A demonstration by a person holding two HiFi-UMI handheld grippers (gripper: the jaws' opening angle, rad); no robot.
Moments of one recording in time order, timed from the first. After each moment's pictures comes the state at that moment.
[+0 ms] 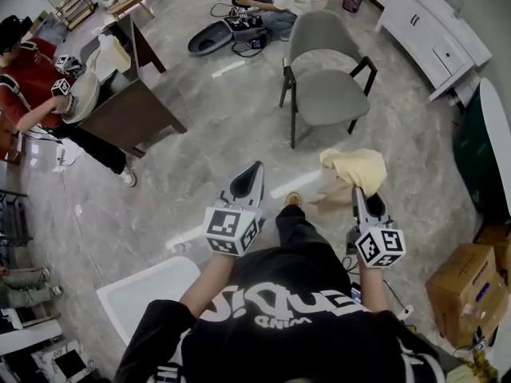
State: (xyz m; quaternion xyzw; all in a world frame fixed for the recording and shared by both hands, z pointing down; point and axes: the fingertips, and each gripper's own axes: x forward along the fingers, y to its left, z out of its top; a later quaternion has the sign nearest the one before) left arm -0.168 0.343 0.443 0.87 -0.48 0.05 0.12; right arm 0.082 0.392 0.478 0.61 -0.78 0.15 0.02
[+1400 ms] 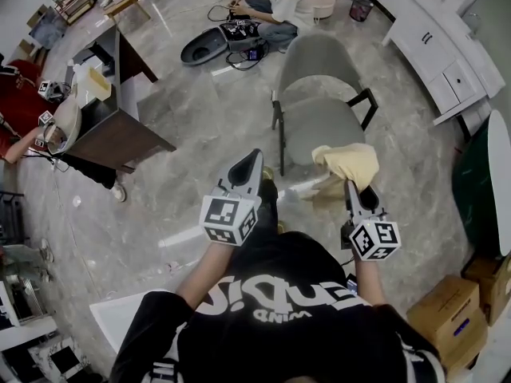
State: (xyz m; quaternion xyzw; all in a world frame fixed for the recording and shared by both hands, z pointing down) left arm -0.083 0.090 0.425 0.86 -0.50 0.04 0.12; right arm 0.152 0.135 0.474 0.57 -0.80 0.16 0.04
